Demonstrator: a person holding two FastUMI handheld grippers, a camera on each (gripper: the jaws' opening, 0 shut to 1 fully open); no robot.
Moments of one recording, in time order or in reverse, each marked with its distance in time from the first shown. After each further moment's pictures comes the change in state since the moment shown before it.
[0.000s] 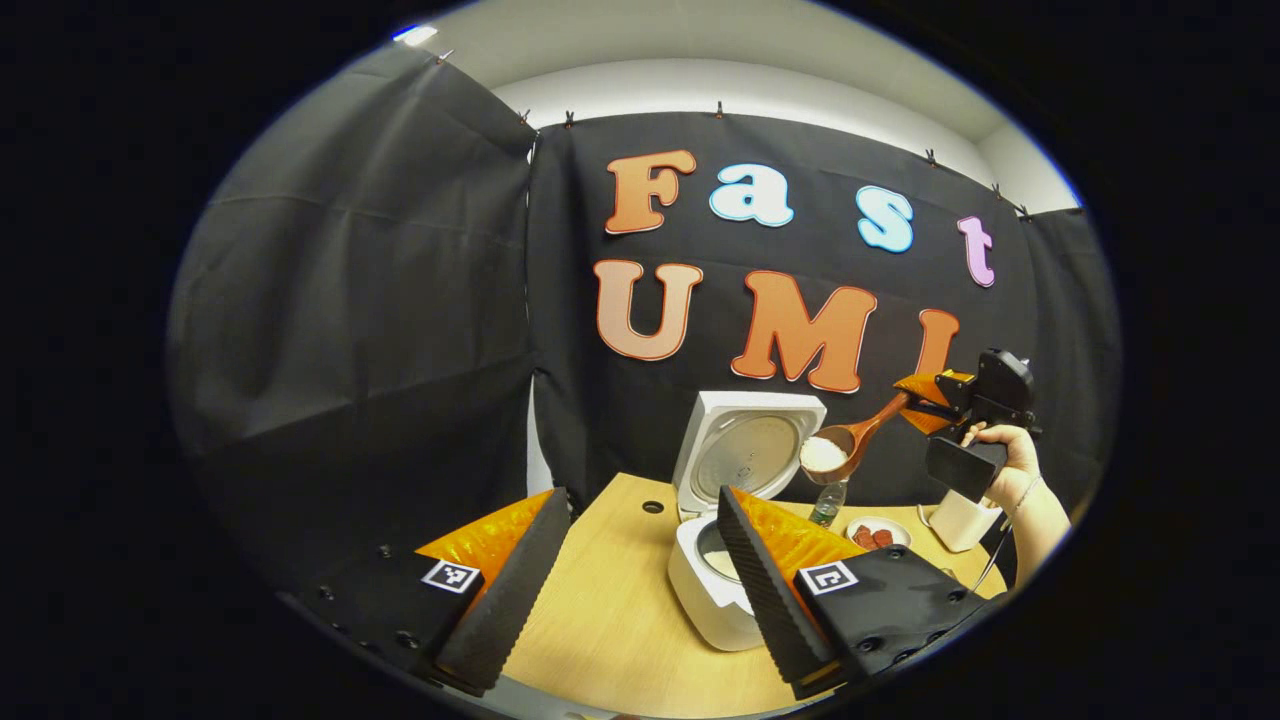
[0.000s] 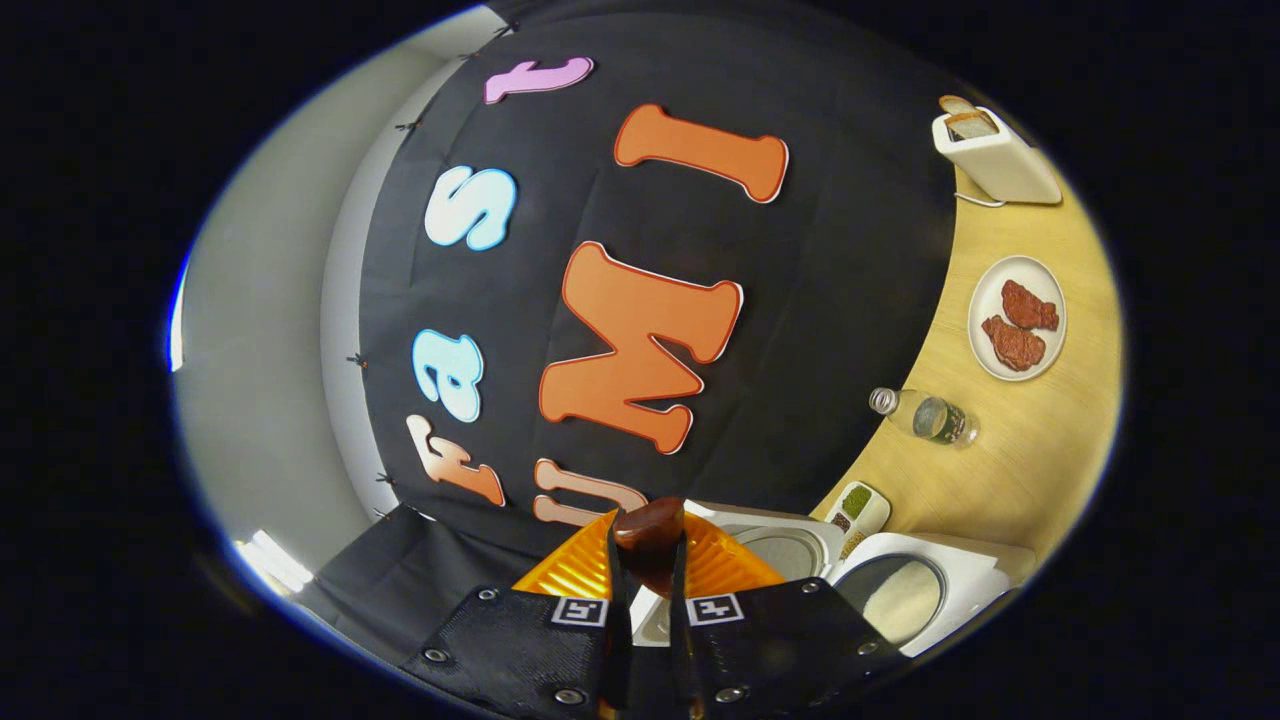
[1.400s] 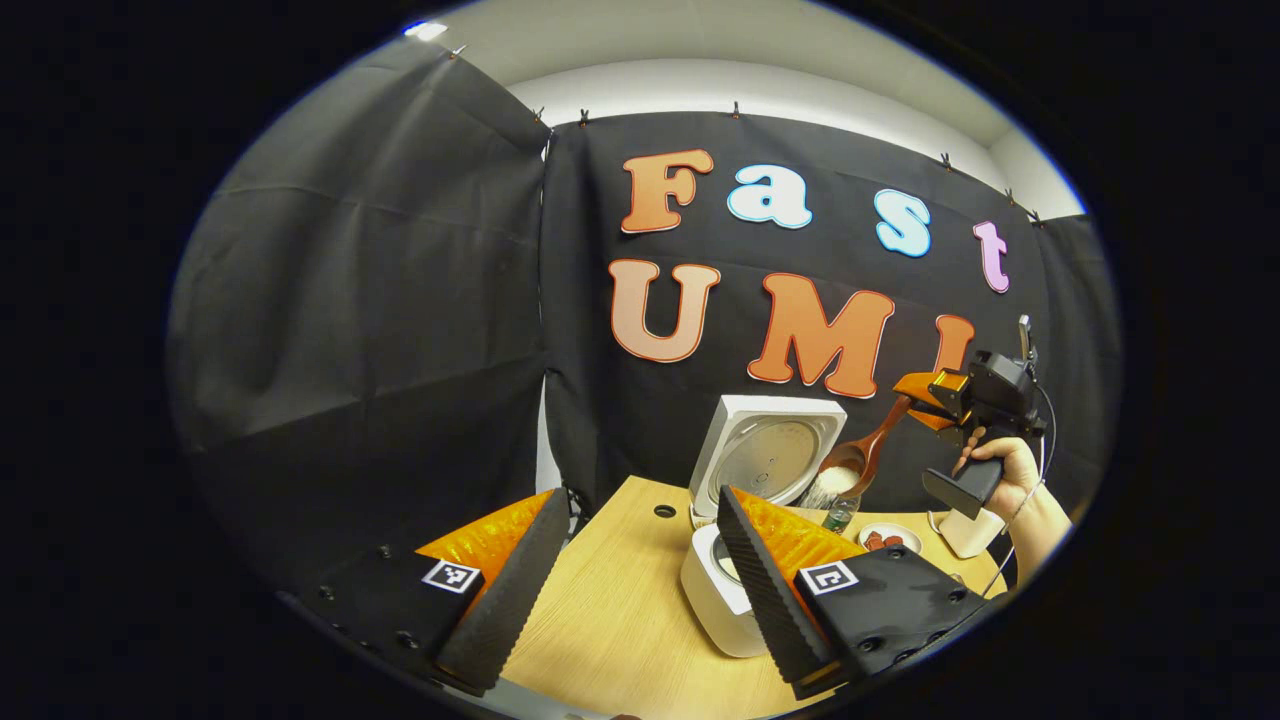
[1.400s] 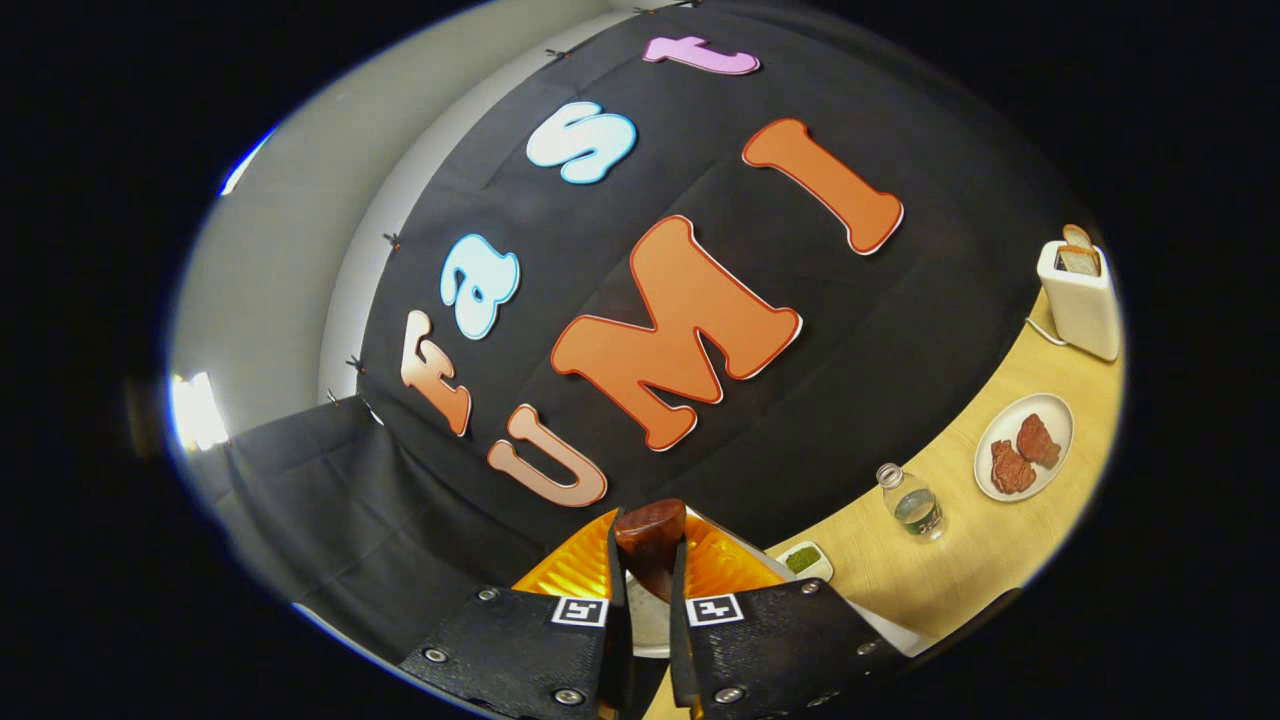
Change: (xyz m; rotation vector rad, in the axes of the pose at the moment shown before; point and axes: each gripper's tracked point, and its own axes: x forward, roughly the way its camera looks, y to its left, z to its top) left arm 0.015 0.014 0.000 -0.017 -0.004 0.026; right arm 0.018 0.018 -0.019 -0.432 -0.006 0.000
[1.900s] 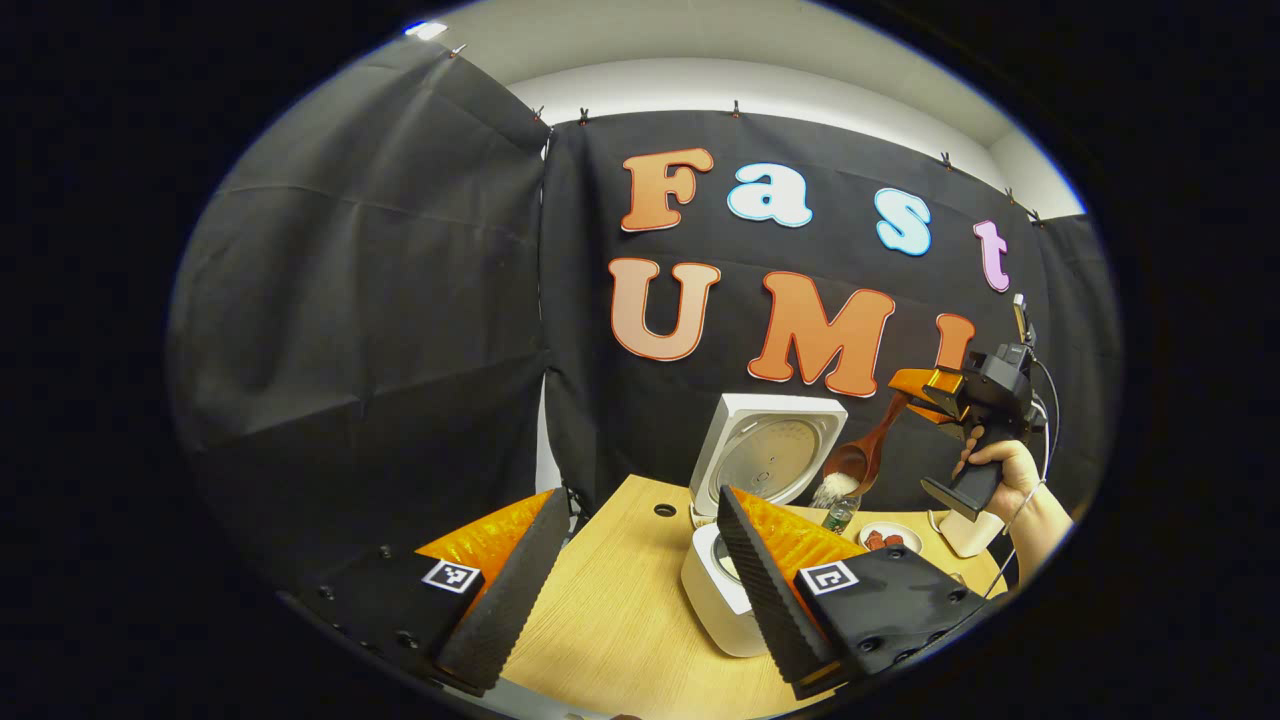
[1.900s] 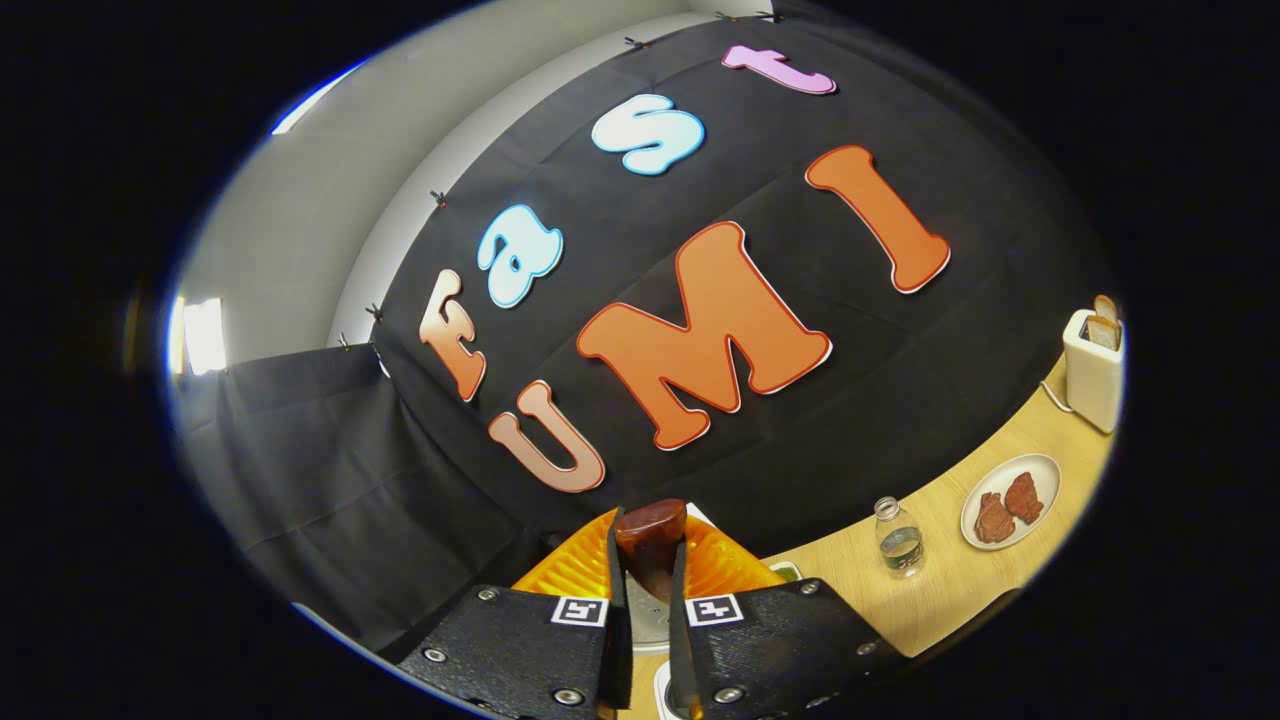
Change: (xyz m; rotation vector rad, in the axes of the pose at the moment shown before) left arm 0.001 0.001 -0.001 -0.001 0.003 -0.002; right arm -0.001 0.015 -0.008 -0.168 0.000 0.035
